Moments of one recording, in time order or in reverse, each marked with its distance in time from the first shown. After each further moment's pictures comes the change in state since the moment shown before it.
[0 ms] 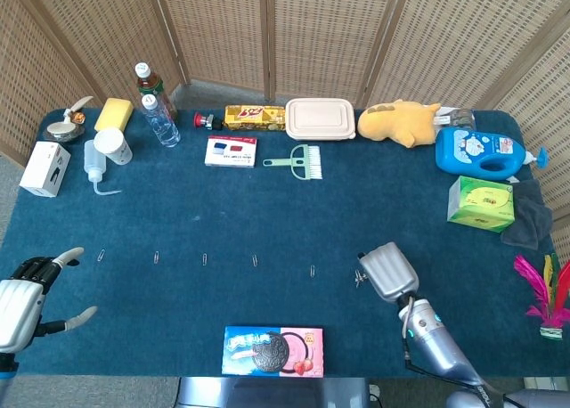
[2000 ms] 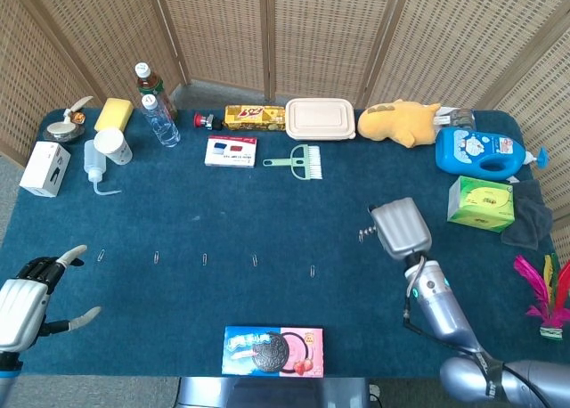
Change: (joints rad) left arm -0.005 -0.016 0.002 0.013 0.012 -0.004 -0.006; right arm 0.130 0.095 0.150 -0.009 0.191 0.059 0.085
